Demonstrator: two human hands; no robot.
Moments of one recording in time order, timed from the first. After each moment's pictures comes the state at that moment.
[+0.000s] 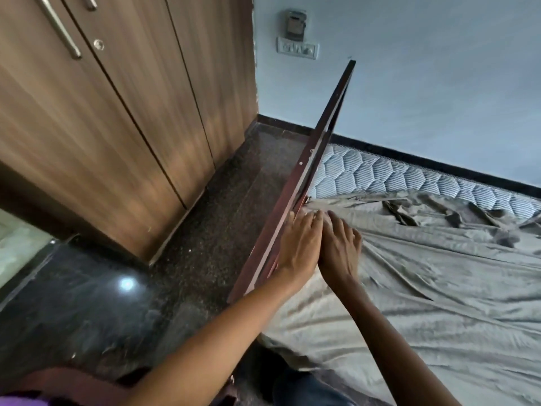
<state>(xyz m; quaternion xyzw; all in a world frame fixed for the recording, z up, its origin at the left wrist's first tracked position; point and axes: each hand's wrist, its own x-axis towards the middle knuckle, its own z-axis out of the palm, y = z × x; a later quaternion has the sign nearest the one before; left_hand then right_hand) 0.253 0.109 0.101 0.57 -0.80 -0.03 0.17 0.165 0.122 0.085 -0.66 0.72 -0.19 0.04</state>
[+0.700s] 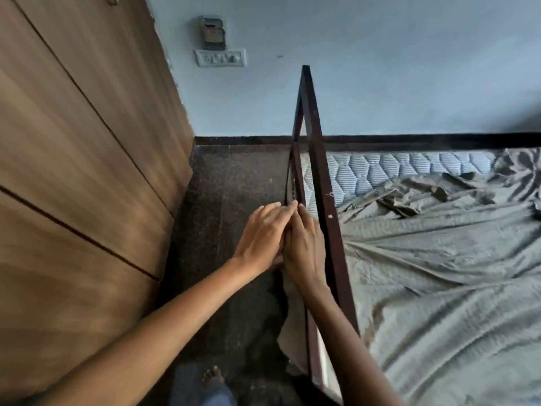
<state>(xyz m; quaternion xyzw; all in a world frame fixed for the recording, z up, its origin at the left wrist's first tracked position) 0.397 -0.146 0.103 0.33 -0.92 -0.12 0.19 0.310 -0.091 0.072 -0.51 0.80 -0.30 0.04</state>
